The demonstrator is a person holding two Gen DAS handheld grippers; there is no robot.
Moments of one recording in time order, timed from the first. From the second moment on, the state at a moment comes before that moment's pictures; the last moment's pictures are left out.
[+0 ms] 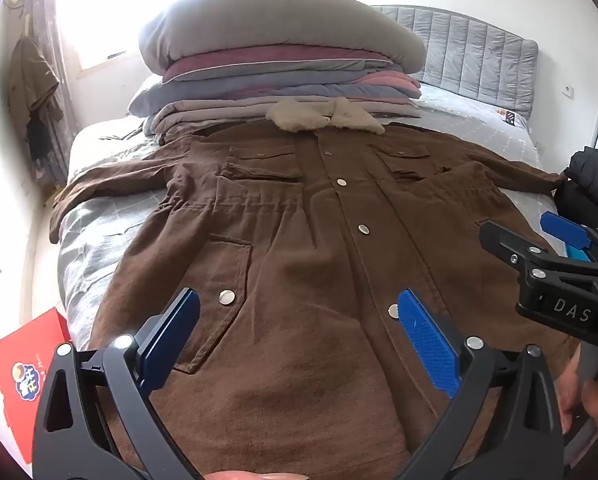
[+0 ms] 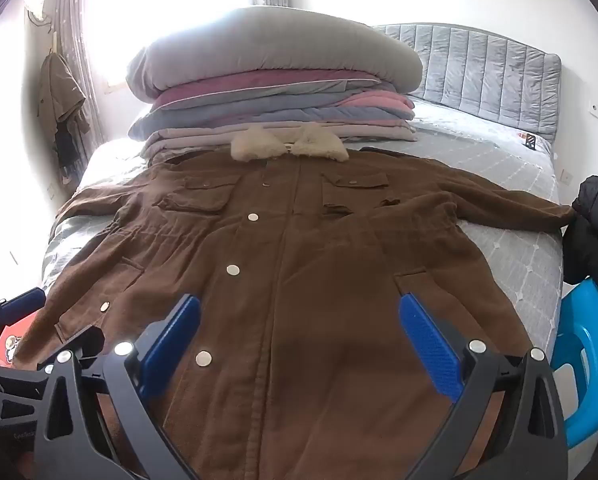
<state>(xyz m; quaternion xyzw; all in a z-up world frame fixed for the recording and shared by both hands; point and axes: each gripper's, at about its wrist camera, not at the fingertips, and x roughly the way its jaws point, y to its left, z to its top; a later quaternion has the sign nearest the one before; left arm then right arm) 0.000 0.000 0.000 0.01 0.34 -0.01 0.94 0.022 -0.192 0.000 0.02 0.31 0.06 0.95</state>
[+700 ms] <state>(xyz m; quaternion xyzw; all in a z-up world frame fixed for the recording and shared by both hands) -0.001 0.009 -0.003 0.02 0.34 0.00 0.94 0.024 -0.196 -0.001 0.02 0.31 0.06 0.95</state>
